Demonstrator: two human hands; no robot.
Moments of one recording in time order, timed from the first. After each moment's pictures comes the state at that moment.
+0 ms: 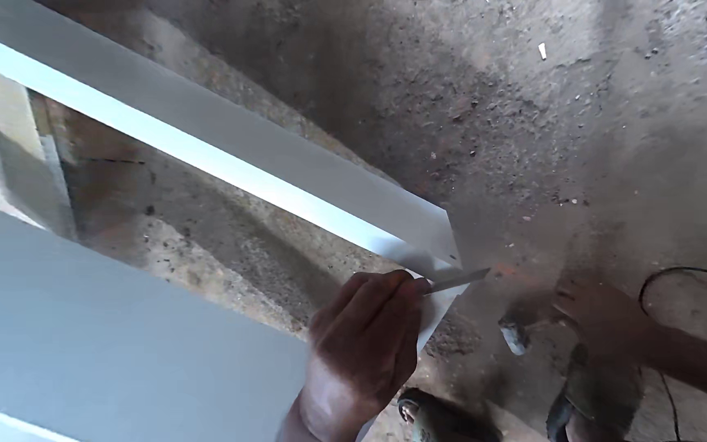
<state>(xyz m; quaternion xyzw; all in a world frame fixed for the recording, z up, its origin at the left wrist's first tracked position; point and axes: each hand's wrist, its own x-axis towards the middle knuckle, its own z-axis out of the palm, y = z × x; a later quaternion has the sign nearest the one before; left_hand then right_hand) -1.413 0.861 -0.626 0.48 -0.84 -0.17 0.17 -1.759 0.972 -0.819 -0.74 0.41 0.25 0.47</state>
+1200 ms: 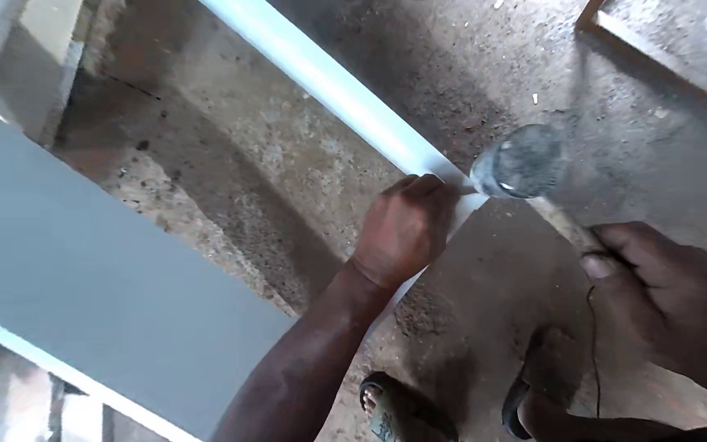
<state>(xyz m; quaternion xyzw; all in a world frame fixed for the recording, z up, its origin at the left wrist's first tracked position) -1.418 0.861 -0.629 0.45 -0.86 -0.13 0.21 -1.704 0.931 -0.593 -0.76 0.51 -0.26 0.30</state>
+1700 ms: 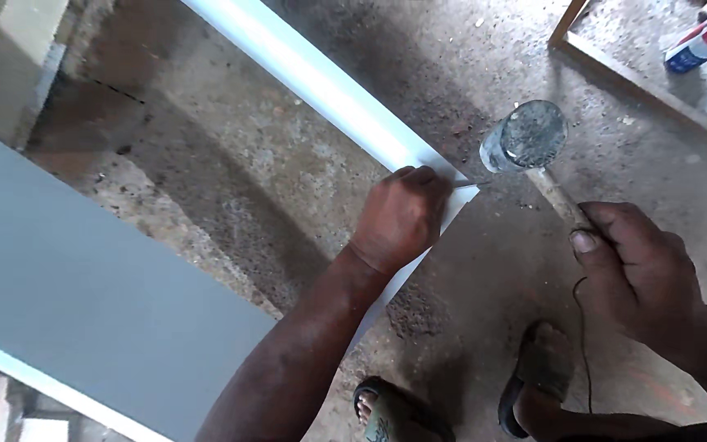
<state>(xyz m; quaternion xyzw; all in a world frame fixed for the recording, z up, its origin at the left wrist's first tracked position) -1.416 0.855 -0.632 0.43 -0.87 -0.12 0.20 -1.698 0.936 -0.595 -0.76 0.54 -0.27 0.24</state>
